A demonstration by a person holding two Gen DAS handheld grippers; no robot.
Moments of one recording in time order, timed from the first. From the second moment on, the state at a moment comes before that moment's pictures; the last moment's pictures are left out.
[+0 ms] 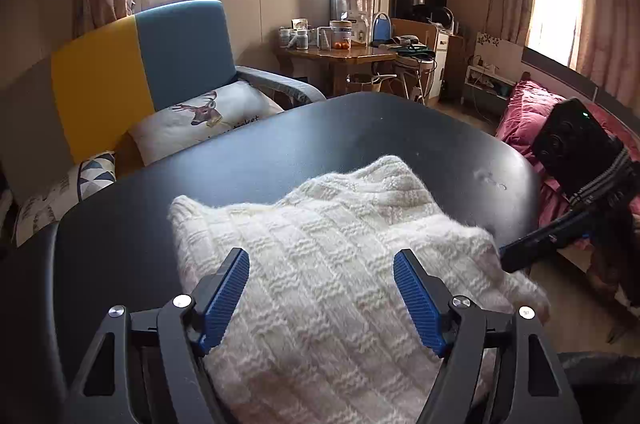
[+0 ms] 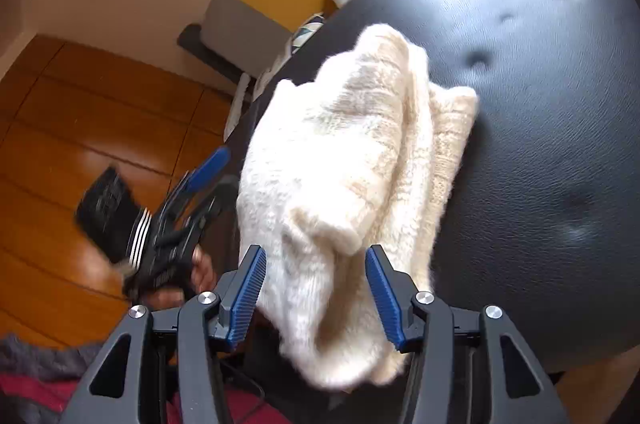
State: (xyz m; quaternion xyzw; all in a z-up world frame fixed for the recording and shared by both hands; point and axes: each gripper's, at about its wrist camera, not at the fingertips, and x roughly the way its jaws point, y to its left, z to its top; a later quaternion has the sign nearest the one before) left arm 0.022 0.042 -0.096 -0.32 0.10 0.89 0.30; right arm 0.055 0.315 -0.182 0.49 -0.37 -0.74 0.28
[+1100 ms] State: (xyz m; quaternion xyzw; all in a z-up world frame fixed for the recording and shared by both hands) left arm 0.011 0.012 -0.096 -0.31 0.05 0.91 0.28; right arm 0.010 0.242 -0.108 0.40 -0.09 -0.90 0.14
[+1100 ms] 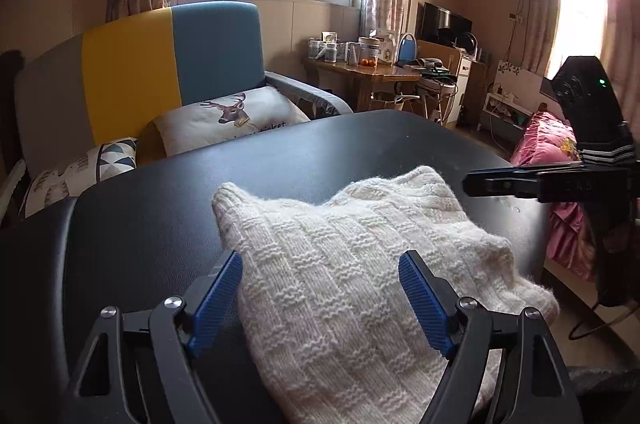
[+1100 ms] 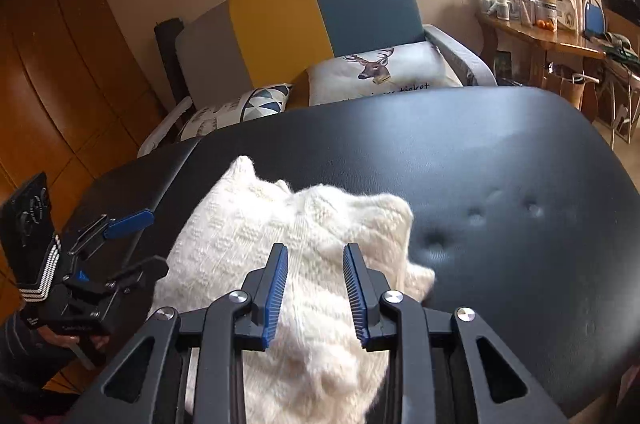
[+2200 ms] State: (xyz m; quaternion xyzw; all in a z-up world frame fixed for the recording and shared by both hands) left arm -0.041 -0.053 -0.158 -0.48 -0.23 0.78 0.32; right arm 0.050 0.350 -0.213 0.47 -0.50 -0.72 0.13
